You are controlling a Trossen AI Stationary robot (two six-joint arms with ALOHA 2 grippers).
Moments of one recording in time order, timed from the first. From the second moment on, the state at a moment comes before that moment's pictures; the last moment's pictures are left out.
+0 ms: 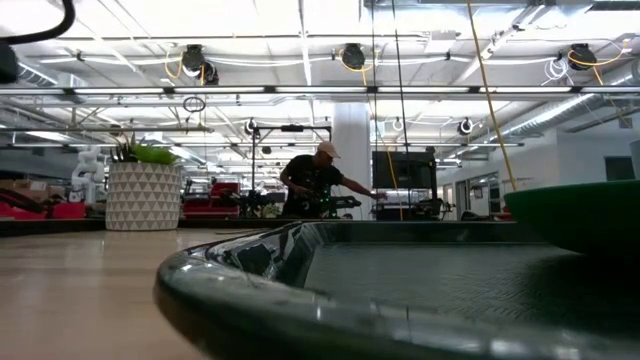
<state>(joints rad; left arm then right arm) -0.87 1.72 0.94 -0.68 -0.12 -2.45 0.73 1.16 0.88 -0.18 0.73 0.09</state>
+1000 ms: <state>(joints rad) -0.78 1.65 0.93 -0.89 -0.18 -2.47 0.73 1.16 0.88 -0.18 0.73 0.12</state>
